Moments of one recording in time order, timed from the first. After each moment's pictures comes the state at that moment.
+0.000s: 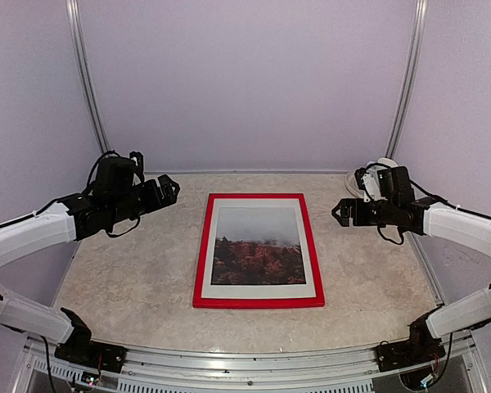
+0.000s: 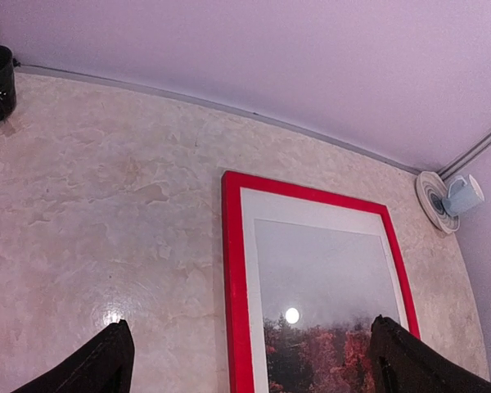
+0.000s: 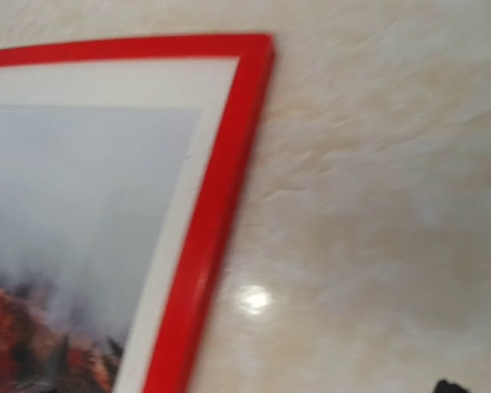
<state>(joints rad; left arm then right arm) -0.56 1.25 0.90 -0.13 -0.22 -0.61 0.32 1.31 0.83 -0.18 -0.12 0.23</state>
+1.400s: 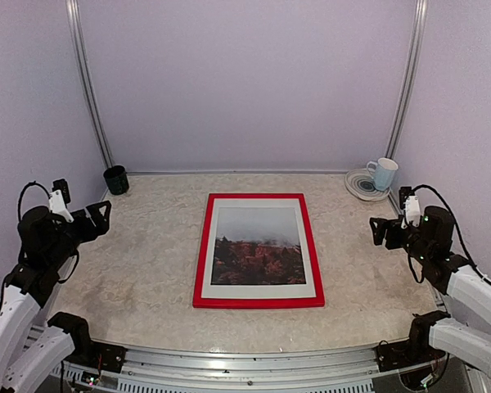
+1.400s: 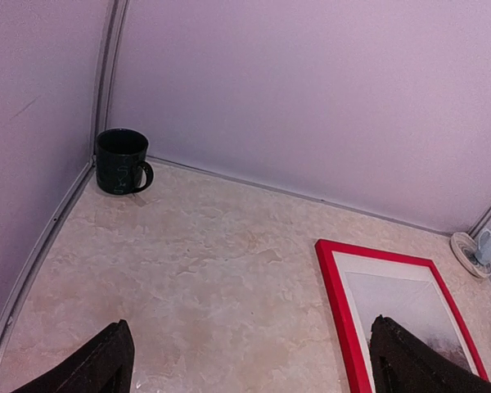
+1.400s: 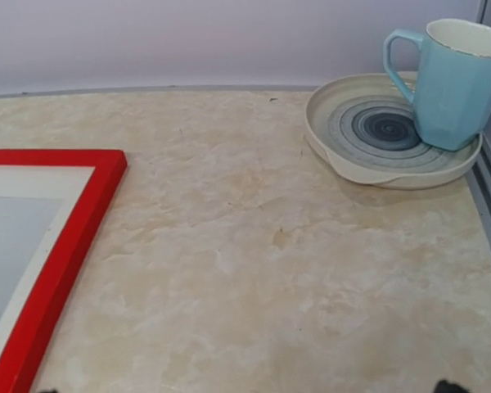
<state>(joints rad) -0.08 0.49 0.43 -0.10 0.00 -0.33 0.12 0.77 0.34 0.13 -0.03 0.04</state>
